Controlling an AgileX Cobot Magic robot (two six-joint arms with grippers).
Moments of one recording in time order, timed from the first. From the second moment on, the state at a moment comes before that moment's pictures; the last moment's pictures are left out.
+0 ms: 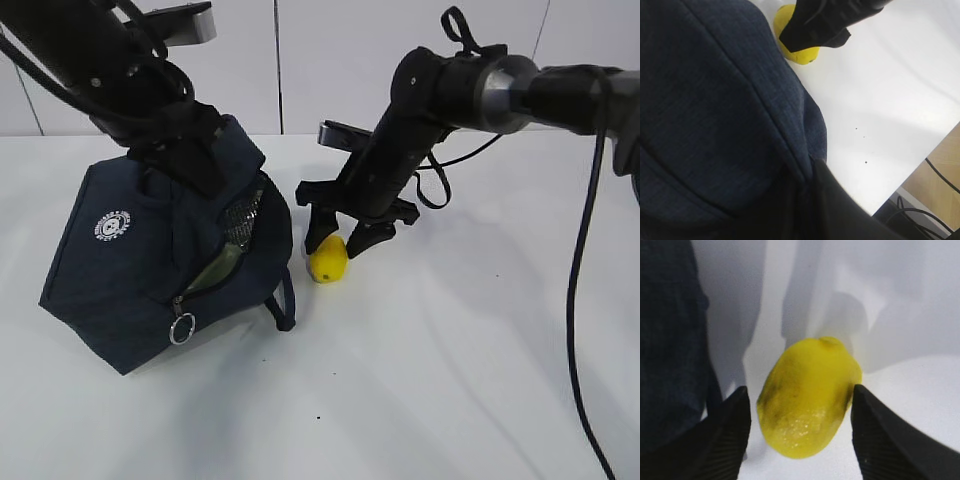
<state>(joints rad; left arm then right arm) -0.41 1.83 -1.53 -0.43 1.06 0.34 0.34 2.40 -1.99 0.44 1.05 -0.01</state>
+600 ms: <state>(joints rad) -0.41 1.83 -1.53 -0.43 1.06 0.34 0.34 2.42 -2.01 0.44 1.08 -0.02</state>
